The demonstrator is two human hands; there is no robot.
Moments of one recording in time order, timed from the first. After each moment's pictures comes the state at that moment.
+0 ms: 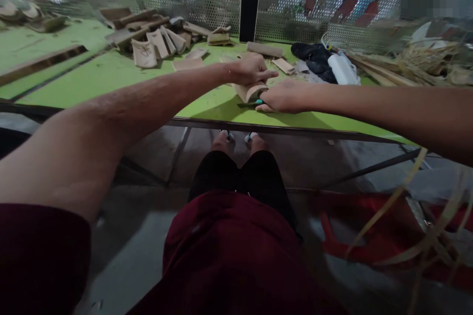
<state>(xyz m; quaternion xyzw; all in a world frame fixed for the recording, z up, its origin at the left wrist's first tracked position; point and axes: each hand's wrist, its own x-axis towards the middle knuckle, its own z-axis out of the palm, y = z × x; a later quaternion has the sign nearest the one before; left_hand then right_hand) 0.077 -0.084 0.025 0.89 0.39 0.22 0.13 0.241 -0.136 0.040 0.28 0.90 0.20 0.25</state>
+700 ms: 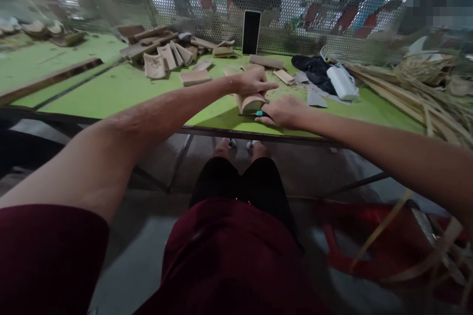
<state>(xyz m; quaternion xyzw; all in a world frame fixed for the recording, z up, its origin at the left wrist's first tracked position) 0.075 -0.082 0.026 0.89 0.35 0.23 0.19 0.256 -0.150 0.025 0.33 0.91 0.21 0.14</state>
